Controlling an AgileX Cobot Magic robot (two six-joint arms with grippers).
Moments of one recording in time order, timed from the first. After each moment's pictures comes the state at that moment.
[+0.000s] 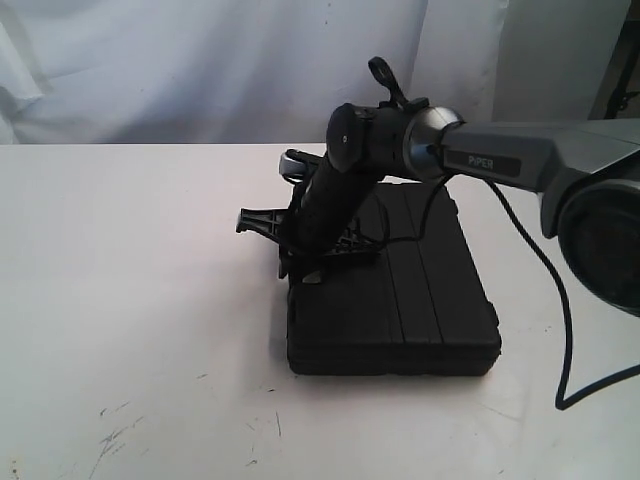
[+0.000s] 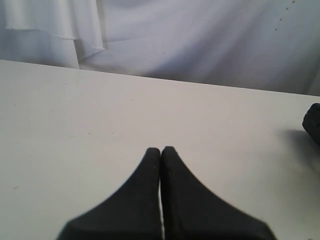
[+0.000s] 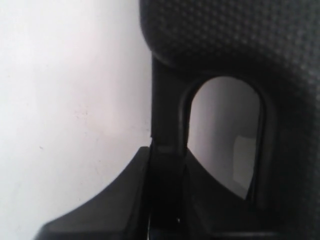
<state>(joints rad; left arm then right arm) 0.04 0.00 0.00 -0.02 0.29 -0.07 0.55 2.36 -1.85 0.34 0.85 0.34</state>
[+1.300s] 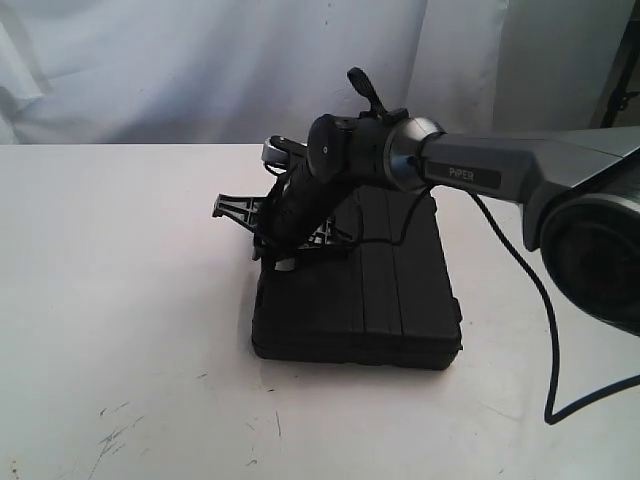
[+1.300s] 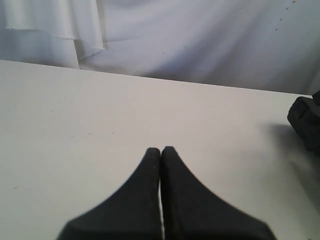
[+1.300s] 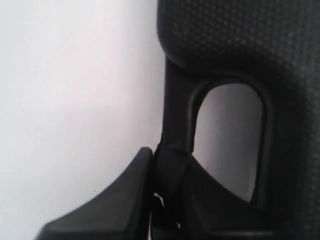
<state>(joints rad) 0.04 0.00 0.00 -0.02 0.29 -0.07 0.59 2.38 -1.86 0.35 0.67 0.39</state>
